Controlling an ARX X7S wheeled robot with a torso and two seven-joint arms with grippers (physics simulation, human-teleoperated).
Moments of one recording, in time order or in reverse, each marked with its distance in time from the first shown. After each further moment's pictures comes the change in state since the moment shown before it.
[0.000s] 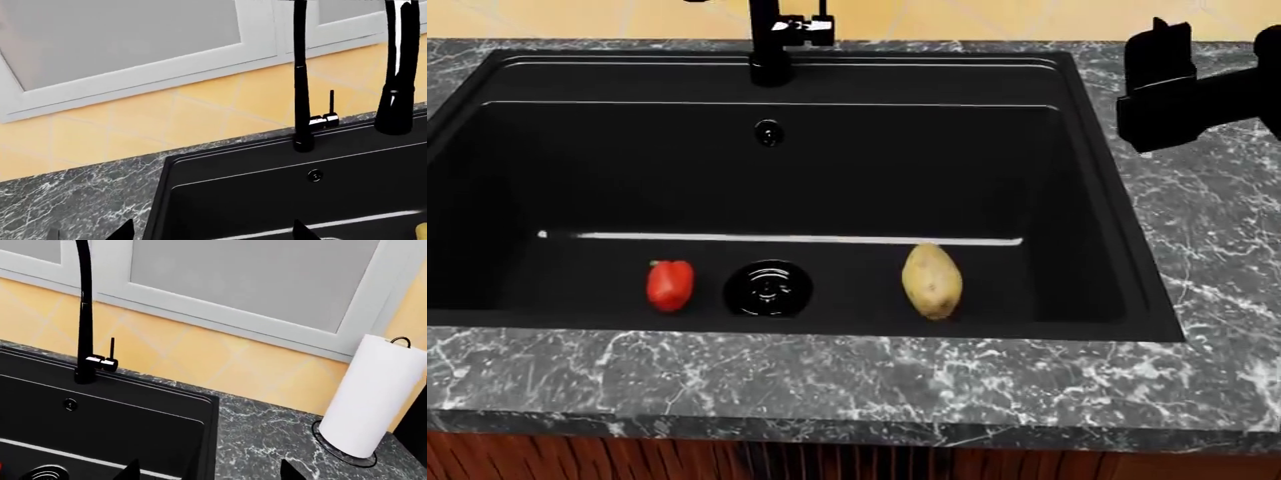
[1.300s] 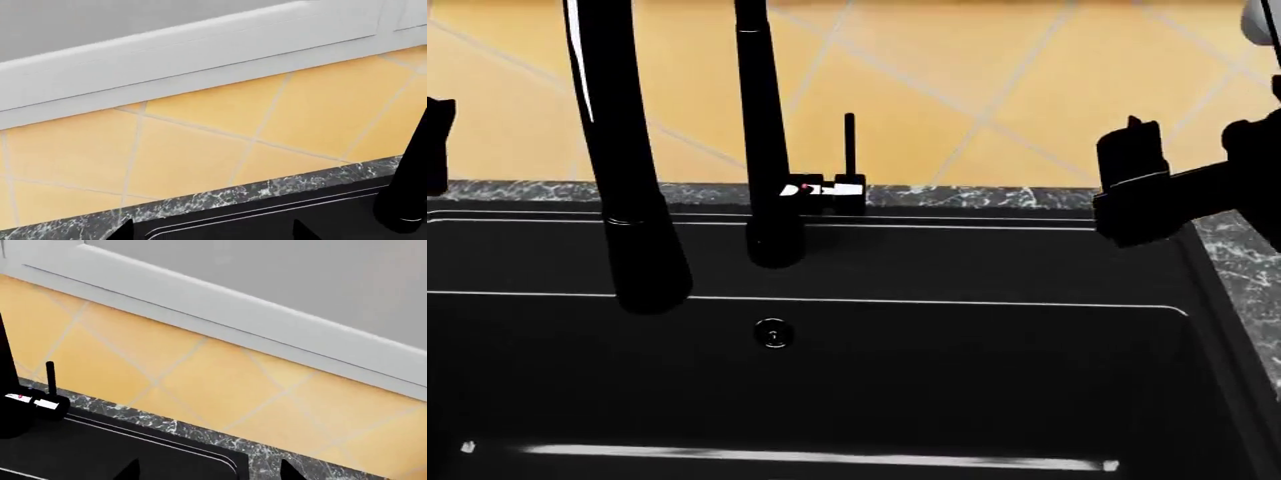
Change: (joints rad) left arm 0.160 -0.045 -0.040 0.149 -0.082 -0.112 0.005; right arm -0.080 0.045 0.013 -0.205 0.117 0.226 0.077
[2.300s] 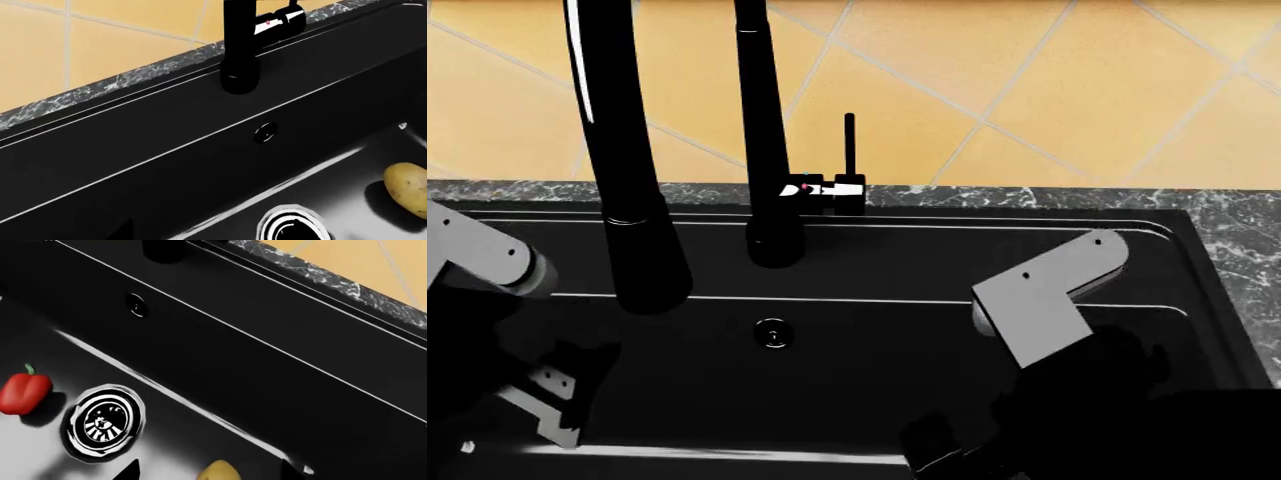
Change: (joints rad) left arm 0.403 0.054 -0.085 0.510 -0.267 -0.323 -0.099; right arm -0.245 0.033 -0.308 0.023 0.698 -0.095 0.449
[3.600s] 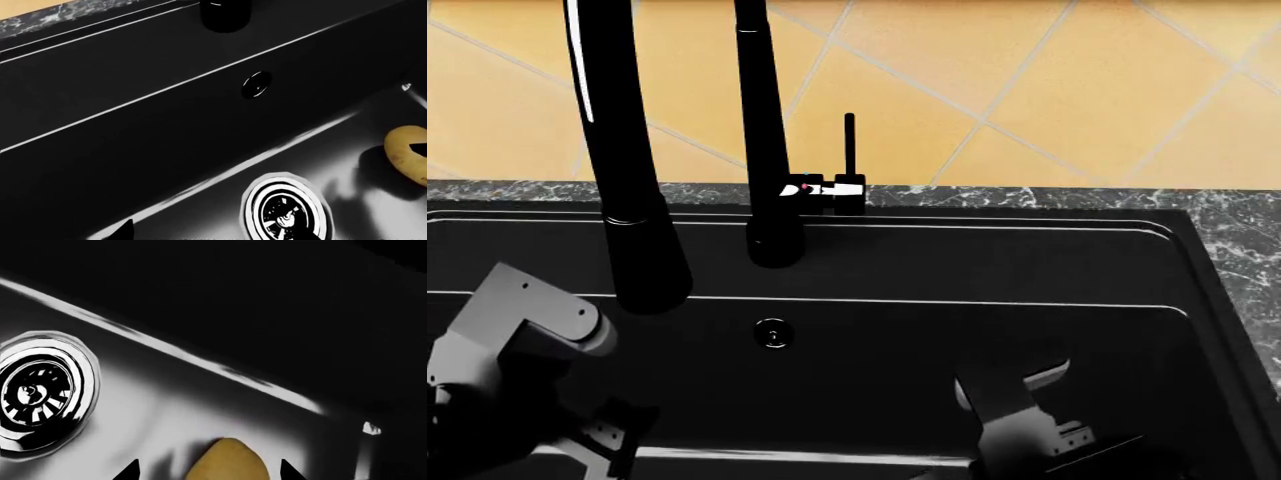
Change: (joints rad) left arm 0.064 0.031 0.146 -0.201 0.039 0.168 0.017; right arm -0.017 -0.251 -0.335 0.733 -0.404 -0.406 -0.299
